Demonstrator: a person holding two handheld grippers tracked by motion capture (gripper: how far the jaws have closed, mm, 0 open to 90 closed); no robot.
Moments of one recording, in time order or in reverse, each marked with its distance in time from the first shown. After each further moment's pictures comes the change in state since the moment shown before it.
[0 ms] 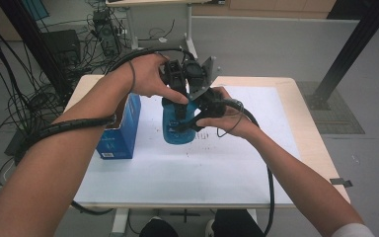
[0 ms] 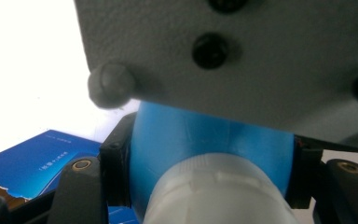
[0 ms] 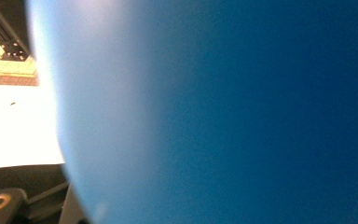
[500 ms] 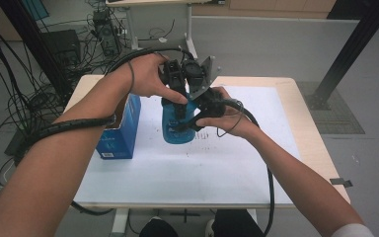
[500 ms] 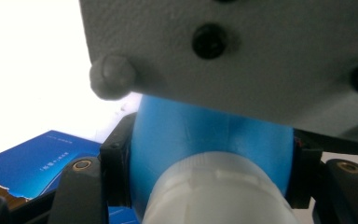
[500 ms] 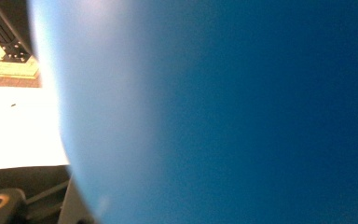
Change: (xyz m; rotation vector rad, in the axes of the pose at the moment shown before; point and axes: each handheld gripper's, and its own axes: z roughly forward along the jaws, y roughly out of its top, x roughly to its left) left arm 0.000 -0.002 0.001 -0.015 0.003 -0.006; right arm -0.001 0.000 0.001 -0.008 0.003 0.001
